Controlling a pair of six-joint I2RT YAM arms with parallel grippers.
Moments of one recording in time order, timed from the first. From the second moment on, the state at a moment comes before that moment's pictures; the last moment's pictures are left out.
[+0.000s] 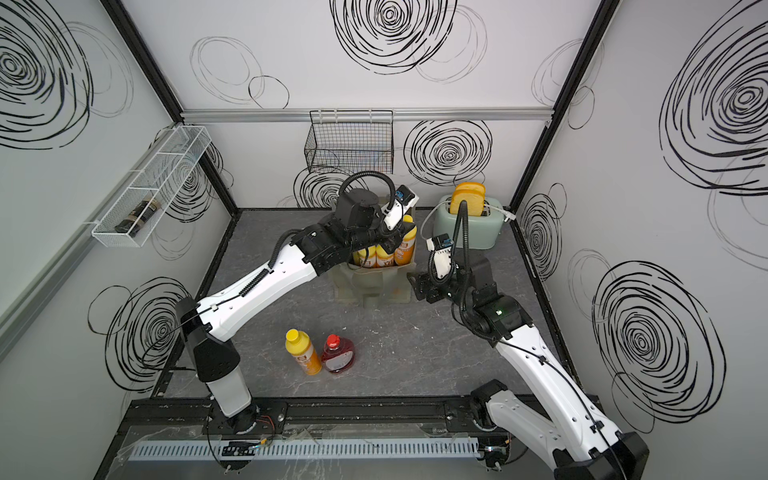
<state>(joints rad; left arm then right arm) -0.82 1.80 1.89 -0.46 0.00 0.18 0.47 0.91 0.92 -0.50 -0.17 0.16</state>
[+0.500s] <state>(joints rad) -0.78 1.81 1.77 -0.33 0.02 0.17 0.39 0.92 0.92 -0.46 -0.22 0.19</state>
